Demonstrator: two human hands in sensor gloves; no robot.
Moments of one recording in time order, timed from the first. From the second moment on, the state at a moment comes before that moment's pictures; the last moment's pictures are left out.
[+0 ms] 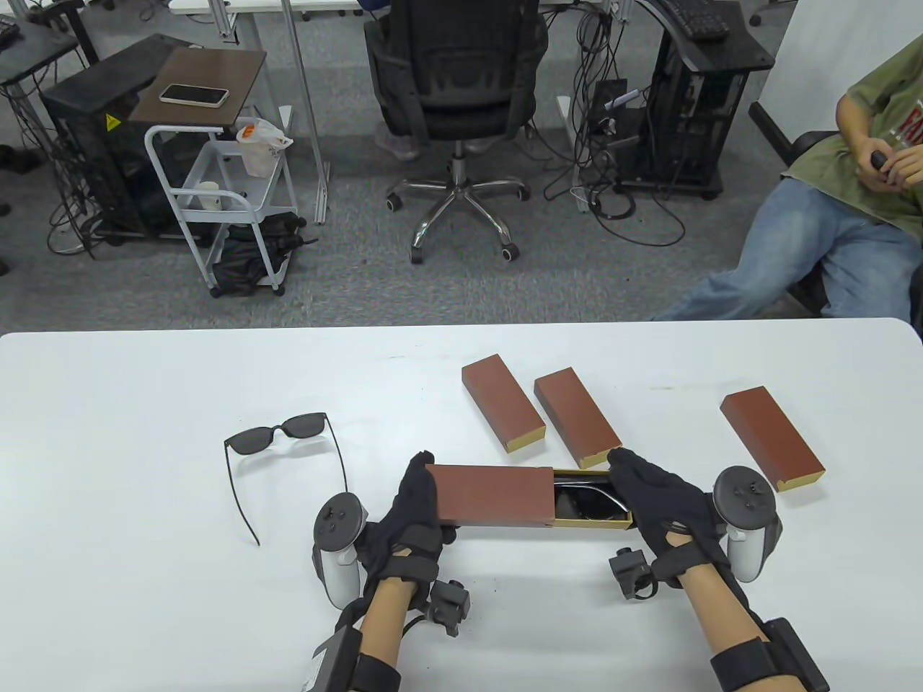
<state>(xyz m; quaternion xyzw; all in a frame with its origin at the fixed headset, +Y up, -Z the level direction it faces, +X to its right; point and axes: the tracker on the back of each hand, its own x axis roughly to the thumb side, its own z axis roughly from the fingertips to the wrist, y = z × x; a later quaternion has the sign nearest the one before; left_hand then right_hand) -0.127 -0.755 -0.325 -0.10 0.00 0.72 0.69 0.253 -0.720 -0.341 -0.03 -0.07 0.80 0.60</state>
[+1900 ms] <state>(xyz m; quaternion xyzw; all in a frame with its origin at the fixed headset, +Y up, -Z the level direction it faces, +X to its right) -0.137 -0.730 -0.325 -0.02 0.04 0.57 0.82 0.126 -0.705 -0.320 0.30 -0.06 0.93 0.20</state>
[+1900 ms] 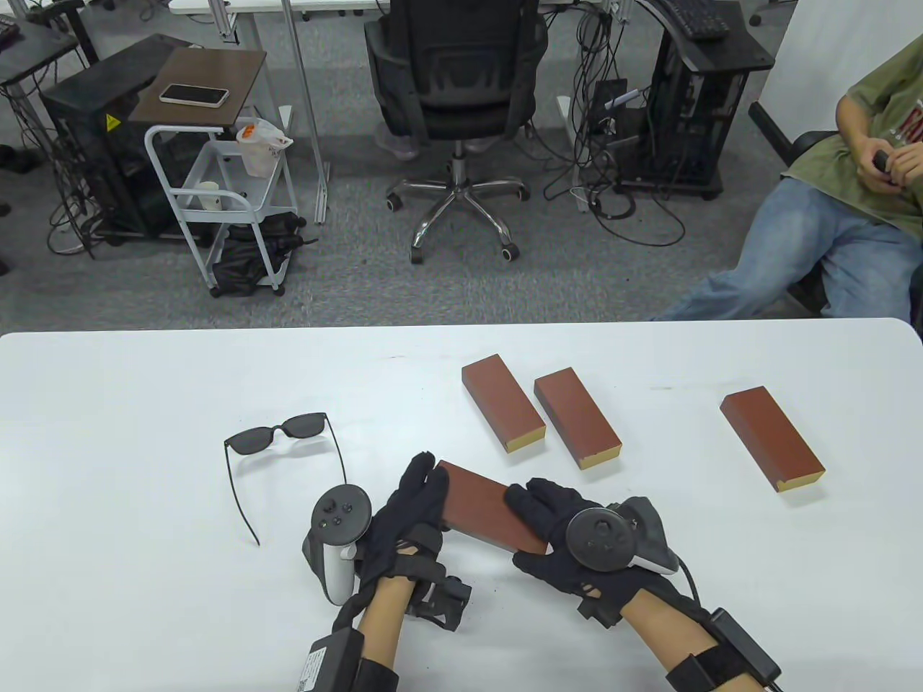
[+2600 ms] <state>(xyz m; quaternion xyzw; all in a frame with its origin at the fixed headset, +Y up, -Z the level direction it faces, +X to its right) -0.142 -0.692 -0.320 0.14 0.03 0.17 0.97 0.032 -0.736 -0.396 0.09 -0.01 1.00 0.01</state>
